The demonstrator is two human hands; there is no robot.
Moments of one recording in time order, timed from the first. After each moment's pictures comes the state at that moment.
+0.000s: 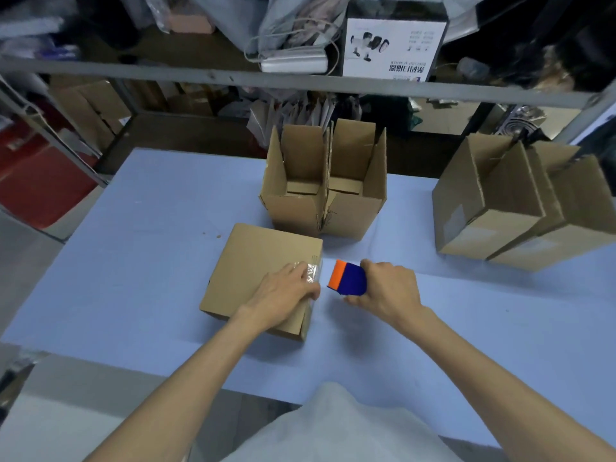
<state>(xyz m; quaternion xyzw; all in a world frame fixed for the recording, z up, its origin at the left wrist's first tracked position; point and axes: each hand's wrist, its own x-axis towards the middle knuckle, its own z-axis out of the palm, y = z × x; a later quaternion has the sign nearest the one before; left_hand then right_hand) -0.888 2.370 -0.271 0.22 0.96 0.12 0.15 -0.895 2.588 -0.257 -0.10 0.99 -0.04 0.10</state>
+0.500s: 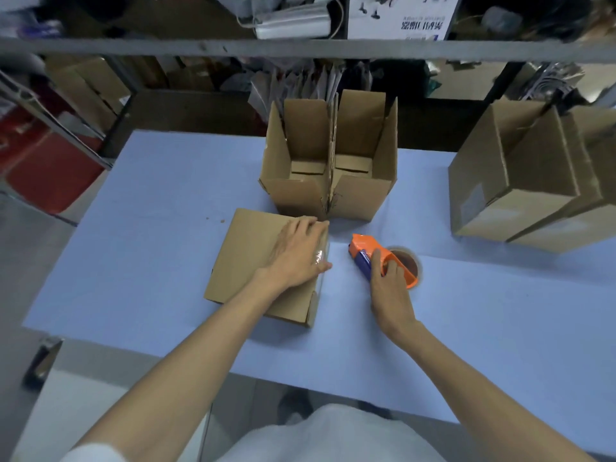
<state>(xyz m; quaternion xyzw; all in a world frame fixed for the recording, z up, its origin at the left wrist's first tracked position) -0.935 2.390 -0.269 0.15 0.97 0.15 0.12 -0.872 2.582 -0.317 -0.03 0.99 -0.08 0.10</state>
